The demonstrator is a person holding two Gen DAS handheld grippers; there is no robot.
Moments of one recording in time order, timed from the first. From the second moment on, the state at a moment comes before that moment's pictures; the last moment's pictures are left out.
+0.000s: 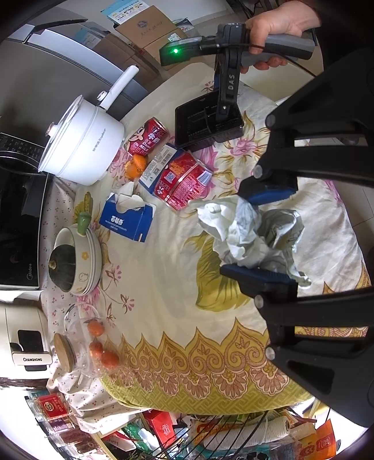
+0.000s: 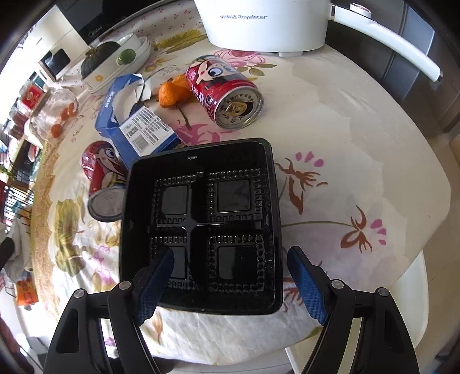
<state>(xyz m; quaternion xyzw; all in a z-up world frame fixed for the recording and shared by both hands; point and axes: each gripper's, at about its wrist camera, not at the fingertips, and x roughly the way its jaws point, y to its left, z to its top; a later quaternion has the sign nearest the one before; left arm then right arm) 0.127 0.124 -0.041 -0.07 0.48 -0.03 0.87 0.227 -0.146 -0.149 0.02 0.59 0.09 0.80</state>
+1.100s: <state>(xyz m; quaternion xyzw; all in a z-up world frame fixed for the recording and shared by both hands) 0.121 -0.087 -0.060 0.02 0.49 -0.20 0.85 0.121 -0.354 -0.104 0.07 0.56 0.02 0.83</state>
